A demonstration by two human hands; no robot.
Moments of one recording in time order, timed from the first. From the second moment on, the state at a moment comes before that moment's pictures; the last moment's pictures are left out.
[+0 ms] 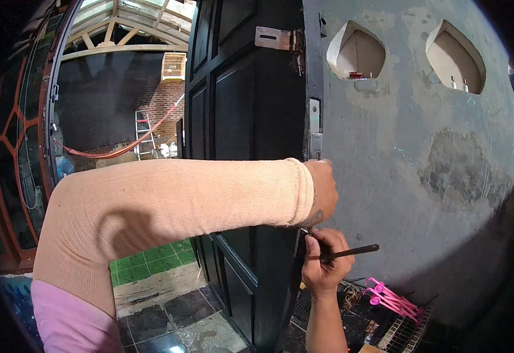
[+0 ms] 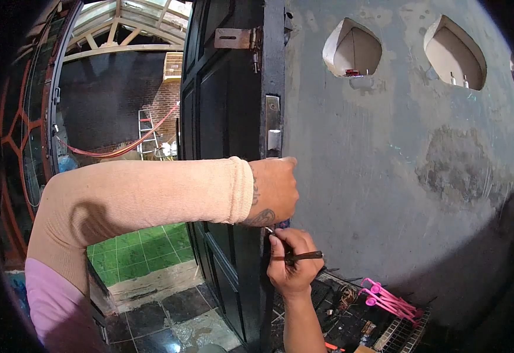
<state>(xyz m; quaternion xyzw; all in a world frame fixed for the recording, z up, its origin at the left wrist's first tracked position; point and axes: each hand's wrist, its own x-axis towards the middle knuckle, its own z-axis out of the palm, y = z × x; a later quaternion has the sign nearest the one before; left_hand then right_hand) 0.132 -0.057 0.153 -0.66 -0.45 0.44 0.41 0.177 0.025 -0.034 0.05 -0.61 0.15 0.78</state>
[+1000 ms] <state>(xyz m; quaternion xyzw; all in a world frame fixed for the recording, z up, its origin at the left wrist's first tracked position) 0.131 -0.067 0.153 -0.66 -0.44 0.43 0.43 0.177 0.025 -0.028 0.07 -0.62 0.09 0.77</state>
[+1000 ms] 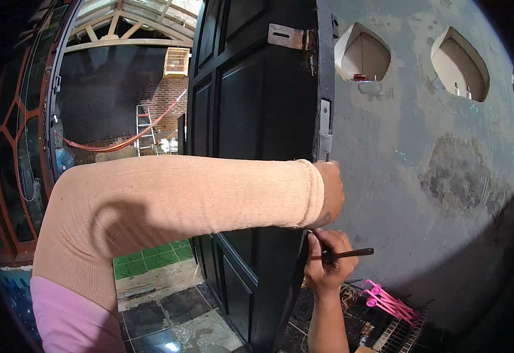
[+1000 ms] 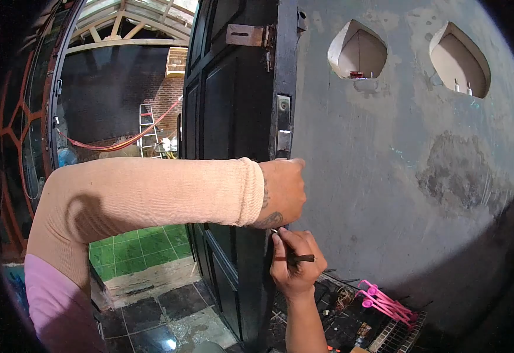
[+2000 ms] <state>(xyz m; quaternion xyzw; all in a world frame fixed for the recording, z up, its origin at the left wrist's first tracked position) 0.138 -0.068 0.159 -0.67 -0.45 0.43 0.40 0.175 0.044 -0.020 0.13 -0.64 0.01 0.76</state>
